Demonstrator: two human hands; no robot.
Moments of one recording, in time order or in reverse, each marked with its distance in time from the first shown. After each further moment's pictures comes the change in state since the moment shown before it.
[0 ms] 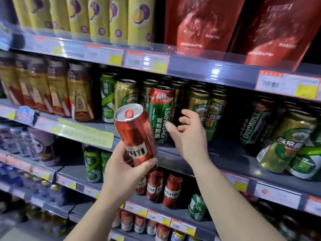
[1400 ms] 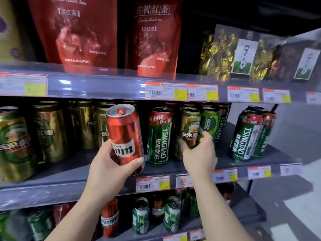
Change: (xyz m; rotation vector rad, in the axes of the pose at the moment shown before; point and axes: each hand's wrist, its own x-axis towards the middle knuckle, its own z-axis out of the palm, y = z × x) left_hand 0.025 0.056 0.124 -0.047 -0.375 0.071; right_hand -0.016 0.099 -0.171 -0.492 0.737 0.352
